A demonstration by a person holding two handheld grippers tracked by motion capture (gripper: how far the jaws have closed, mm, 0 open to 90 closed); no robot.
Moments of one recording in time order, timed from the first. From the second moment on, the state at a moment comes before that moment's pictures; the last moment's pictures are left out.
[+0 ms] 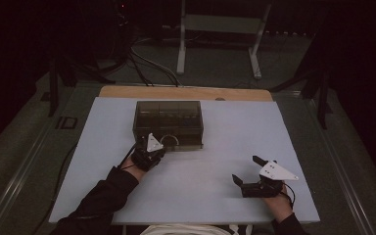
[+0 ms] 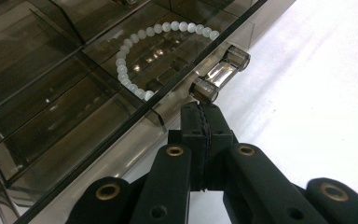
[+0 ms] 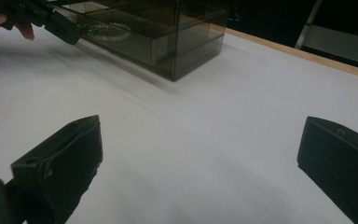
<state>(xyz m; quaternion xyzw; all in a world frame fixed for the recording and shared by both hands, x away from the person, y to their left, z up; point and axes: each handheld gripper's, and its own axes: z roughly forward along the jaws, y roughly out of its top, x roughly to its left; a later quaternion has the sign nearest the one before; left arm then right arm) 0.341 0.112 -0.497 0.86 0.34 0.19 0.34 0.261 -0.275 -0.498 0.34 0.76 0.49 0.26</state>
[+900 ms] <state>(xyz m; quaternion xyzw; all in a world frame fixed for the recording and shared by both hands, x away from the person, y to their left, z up) 0.350 0.113 -0.497 0.85 0.35 0.19 0.34 0.260 -0.276 -0.498 0.34 0.76 0.49 0.26</state>
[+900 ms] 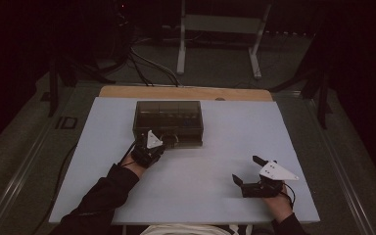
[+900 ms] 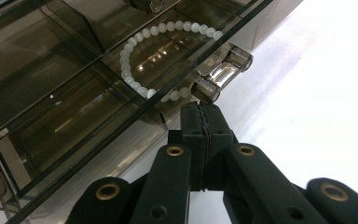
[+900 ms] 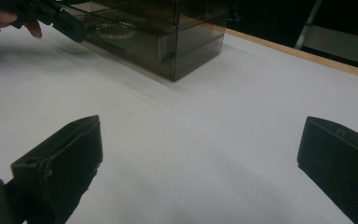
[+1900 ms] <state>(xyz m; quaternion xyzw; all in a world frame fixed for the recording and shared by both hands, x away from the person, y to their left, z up) 0.360 0.113 -0.496 0.85 0.35 0.19 0.33 0.260 -0.275 -0.498 0.34 0.76 0.49 0.26</state>
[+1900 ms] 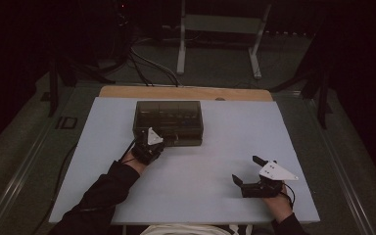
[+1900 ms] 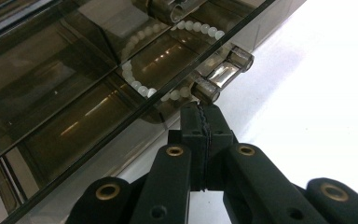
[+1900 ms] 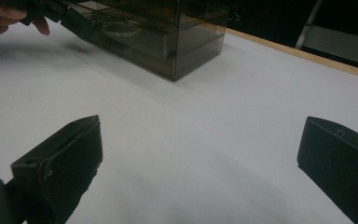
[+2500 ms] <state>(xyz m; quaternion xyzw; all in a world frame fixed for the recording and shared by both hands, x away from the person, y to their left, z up) 0.365 0.113 -0.496 0.85 0.36 0.20 0.33 0.260 -0.275 -0.498 0.34 0.76 0.49 0.26</state>
